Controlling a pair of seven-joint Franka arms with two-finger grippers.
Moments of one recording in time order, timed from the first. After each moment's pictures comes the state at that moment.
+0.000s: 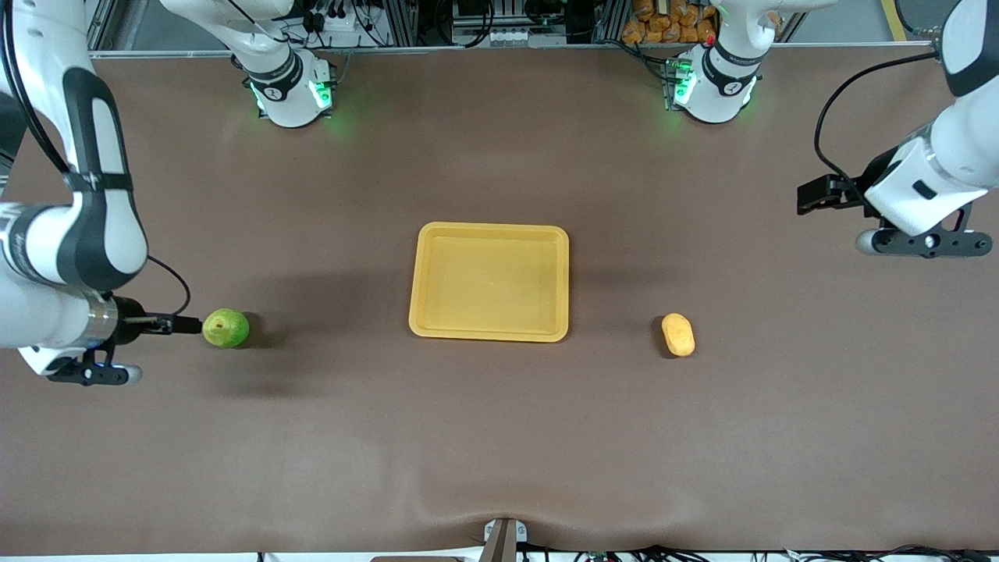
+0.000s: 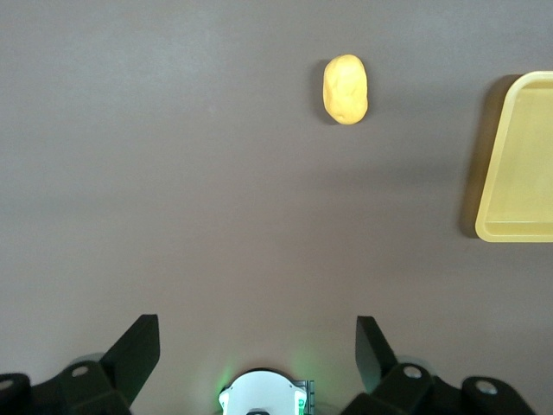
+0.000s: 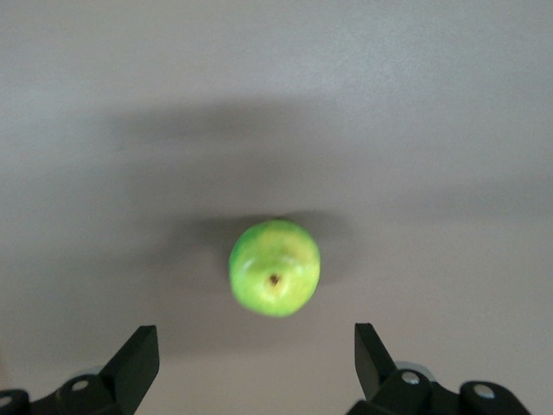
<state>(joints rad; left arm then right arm) -0.03 0.10 -0.10 -1.55 0.04 1.48 -0.07 -0.04 0.52 -0.08 -1.54 0.06 1.87 -0.06</state>
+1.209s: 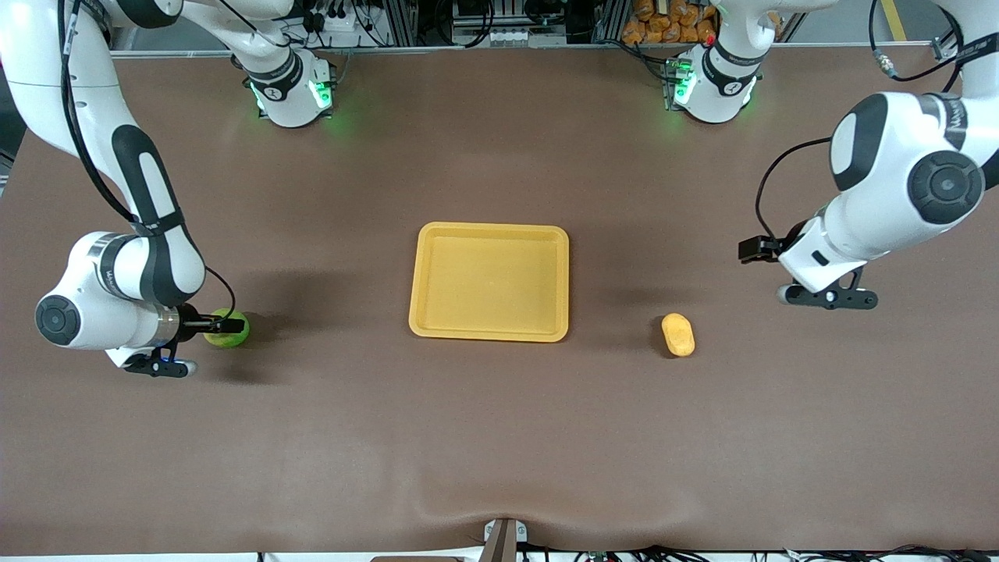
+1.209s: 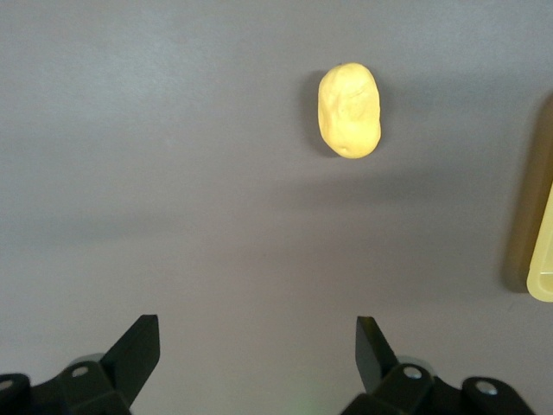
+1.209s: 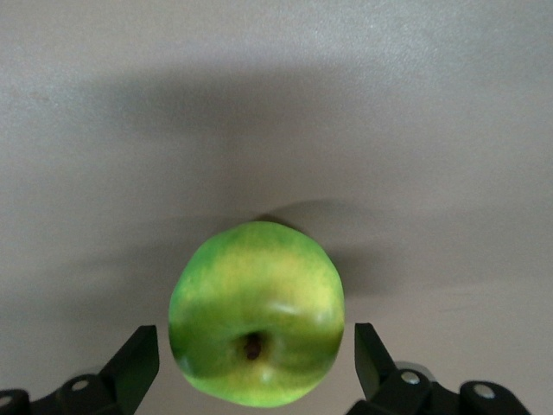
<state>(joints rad) -0.05 0.16 -0.11 -1.86 0.04 1.87 -0.08 -0.05 0.59 -0.07 -1.76 0.10 2.10 -0.06</state>
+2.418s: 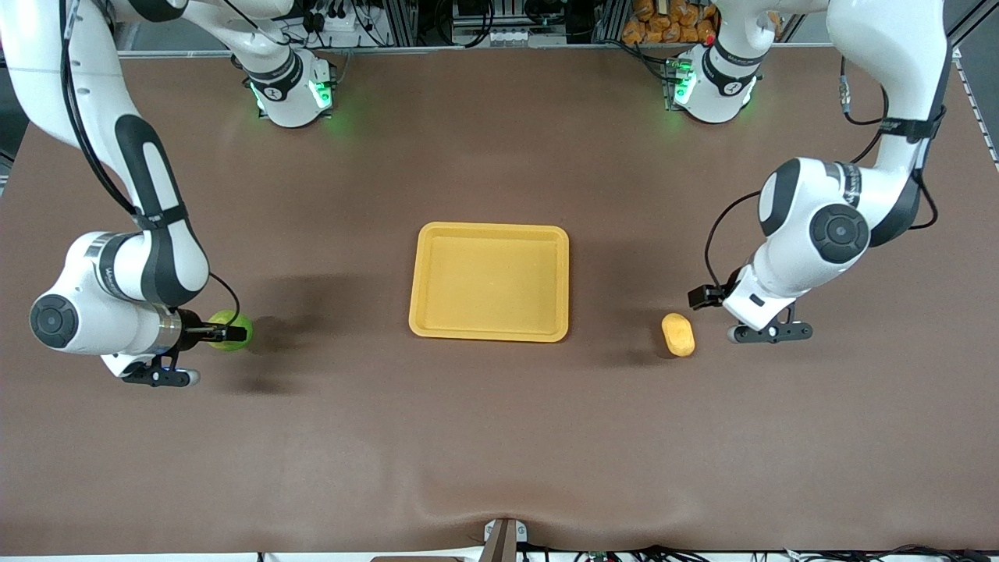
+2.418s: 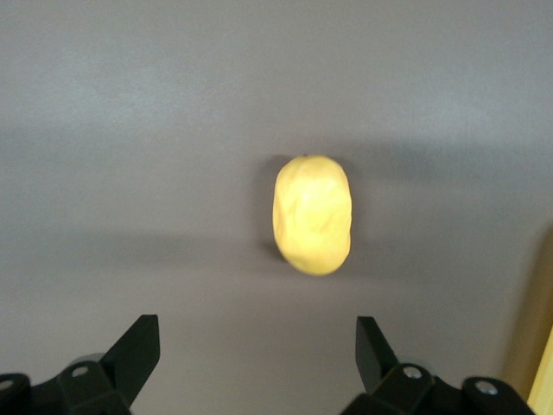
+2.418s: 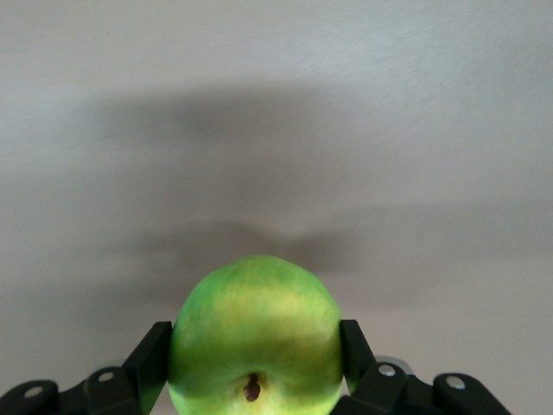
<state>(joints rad) -0.11 0.33 -0.11 -1.94 0.04 2.27 -0.31 0.01 0.55 -0.06 -1.66 0.10 1.97 0.00</state>
